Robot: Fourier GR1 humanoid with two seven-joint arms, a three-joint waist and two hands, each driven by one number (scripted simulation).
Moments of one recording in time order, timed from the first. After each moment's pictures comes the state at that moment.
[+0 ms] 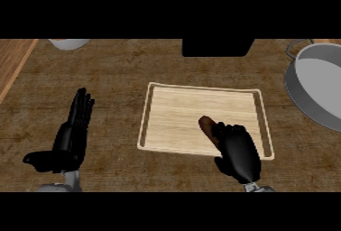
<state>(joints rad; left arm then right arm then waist) -0.02 0.12 -0.10 -1.59 0.08 0.21 -0.11 -0.02 -0.04 0.35 -1.54 1.61 -0.19 0.10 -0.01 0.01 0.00</state>
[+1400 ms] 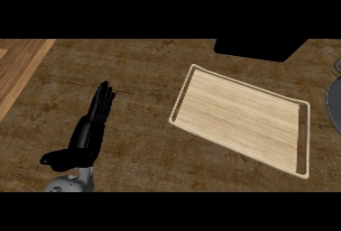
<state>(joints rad) -0.08 0.10 -0.19 -1.60 0.06 0.16 -0.12 -0.78 -0.39 -0.55 -1.05 1.74 -0.06 1.06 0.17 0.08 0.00</state>
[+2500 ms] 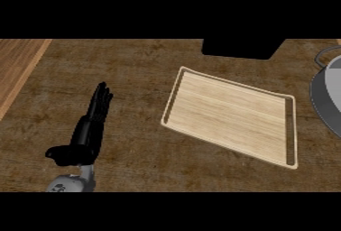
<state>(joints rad) -0.09 0.09 -0.17 -1.56 0.05 0.19 -0.12 -0.94 -0.55 -0.77 -0.61 1.97 -0.17 1.15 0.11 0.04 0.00</state>
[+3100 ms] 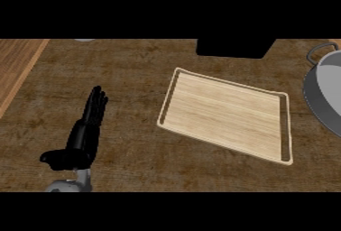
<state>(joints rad) -0.05 0.09 -0.15 -1.58 0.06 0.19 -0.12 -0.87 -0.55 -0.97 -0.47 1.86 -0.32 1.11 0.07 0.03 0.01</state>
